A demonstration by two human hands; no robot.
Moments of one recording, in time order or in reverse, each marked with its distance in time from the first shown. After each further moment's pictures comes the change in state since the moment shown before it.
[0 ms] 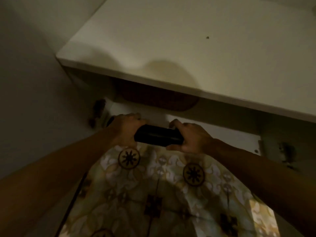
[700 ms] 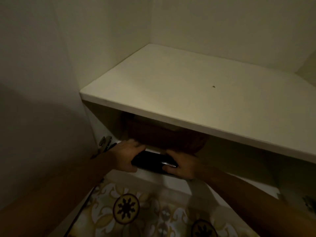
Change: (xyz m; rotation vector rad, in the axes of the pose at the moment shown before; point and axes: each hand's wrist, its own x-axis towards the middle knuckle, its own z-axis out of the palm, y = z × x) left_hand 0.049 -0.073 0.022 0.025 0.091 0.016; right_hand 0.085 0.019 0.006 0.047 0.005 -0.099
